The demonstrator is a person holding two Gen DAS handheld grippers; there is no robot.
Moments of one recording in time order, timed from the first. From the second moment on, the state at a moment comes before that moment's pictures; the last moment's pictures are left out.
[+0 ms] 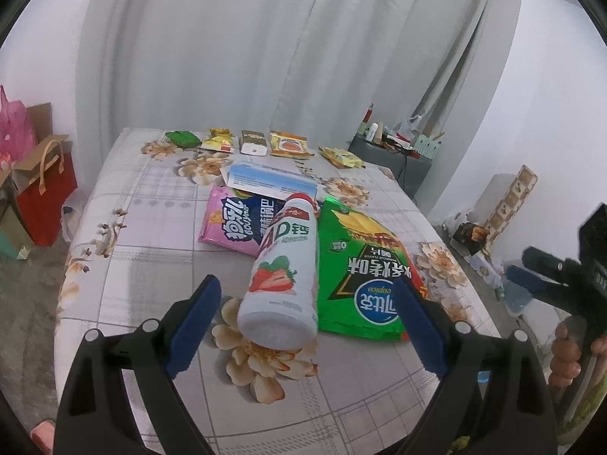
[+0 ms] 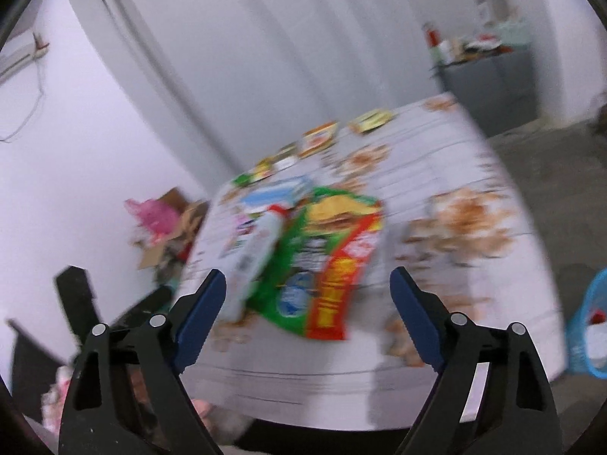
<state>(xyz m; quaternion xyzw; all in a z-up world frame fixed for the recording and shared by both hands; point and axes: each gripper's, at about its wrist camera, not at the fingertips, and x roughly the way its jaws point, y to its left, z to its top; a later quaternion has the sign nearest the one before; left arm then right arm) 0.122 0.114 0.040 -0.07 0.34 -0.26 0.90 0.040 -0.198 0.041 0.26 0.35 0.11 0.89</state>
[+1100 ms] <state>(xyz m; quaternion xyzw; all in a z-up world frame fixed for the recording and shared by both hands) 0.187 0.116 -0.007 -0.15 0.41 -0.37 0.82 0.224 -0.102 -0.058 0.36 0.57 0.17 0.72</state>
